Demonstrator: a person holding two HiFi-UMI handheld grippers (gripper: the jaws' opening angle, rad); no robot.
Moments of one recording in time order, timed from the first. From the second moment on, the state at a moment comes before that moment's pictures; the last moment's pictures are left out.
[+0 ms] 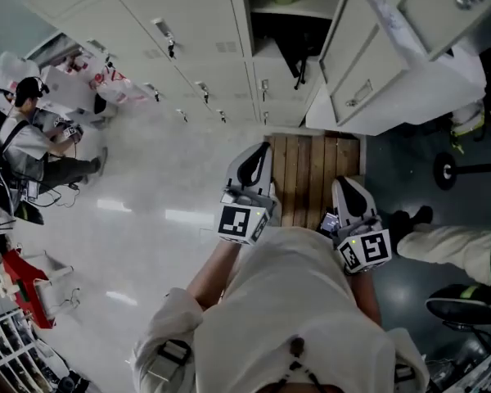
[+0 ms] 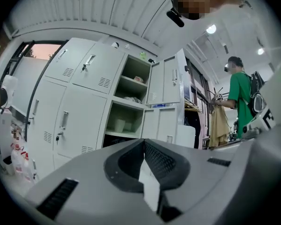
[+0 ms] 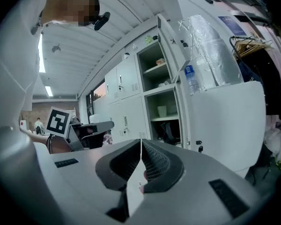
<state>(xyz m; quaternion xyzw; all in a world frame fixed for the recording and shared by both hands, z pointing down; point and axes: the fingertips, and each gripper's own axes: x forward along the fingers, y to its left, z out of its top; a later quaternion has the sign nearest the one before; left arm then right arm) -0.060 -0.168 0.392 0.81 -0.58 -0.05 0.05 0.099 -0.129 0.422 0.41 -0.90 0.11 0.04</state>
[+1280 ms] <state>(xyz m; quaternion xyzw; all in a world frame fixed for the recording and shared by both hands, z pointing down) -0.067 -0.545 0.361 0.81 -0.58 -0.02 -0.02 -0.014 -0.376 0.411 0.30 -0.95 0.07 0.06</state>
